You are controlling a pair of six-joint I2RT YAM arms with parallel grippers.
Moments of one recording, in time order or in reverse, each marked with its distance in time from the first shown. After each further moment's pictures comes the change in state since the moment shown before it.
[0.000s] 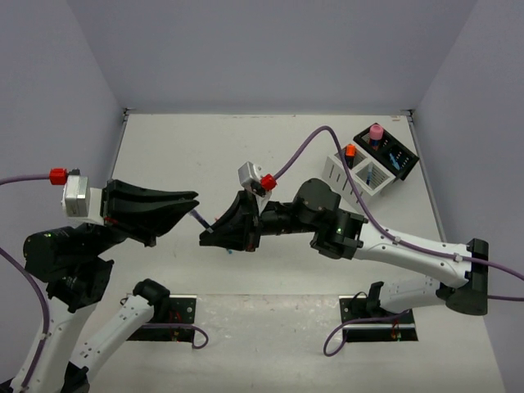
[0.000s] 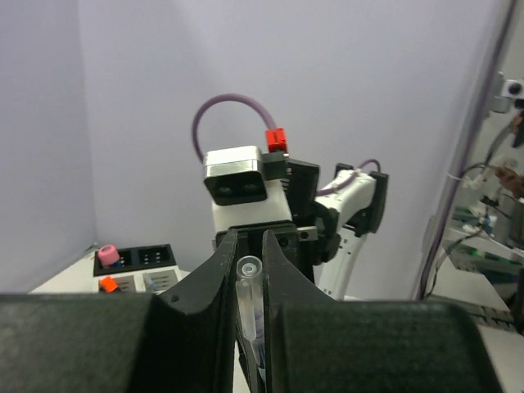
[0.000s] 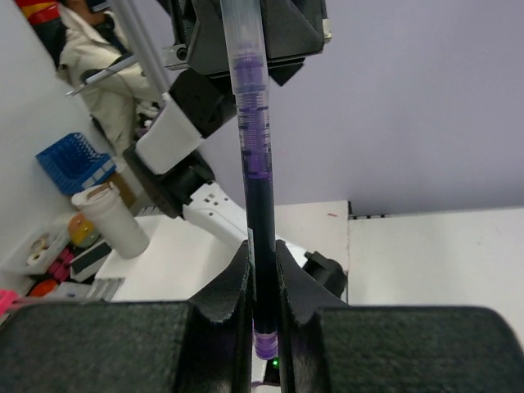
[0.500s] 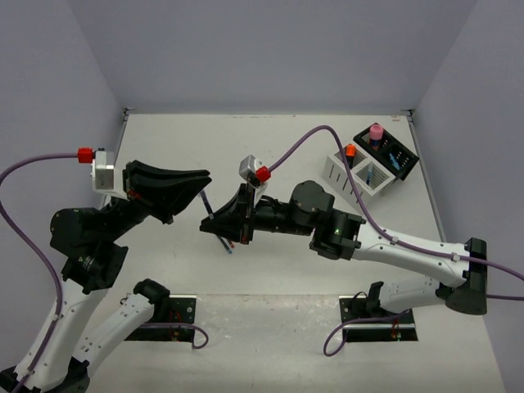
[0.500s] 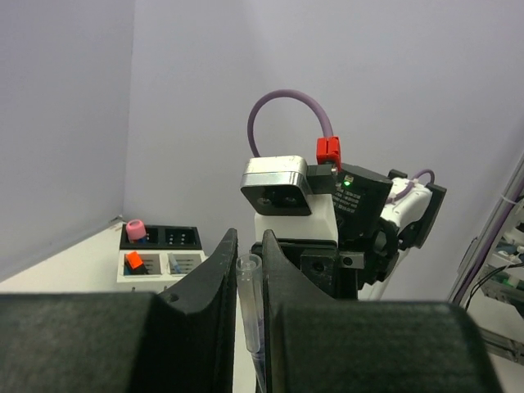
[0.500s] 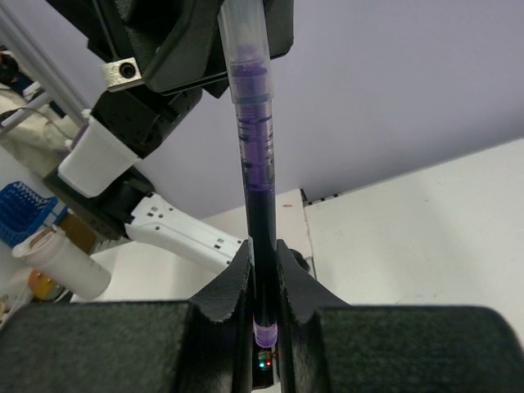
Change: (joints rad) left arm 0.005 0.075 -0.043 0.006 -0.094 0.019; right arm 0.003 0.003 -0.015 -0.047 0.206 0.046
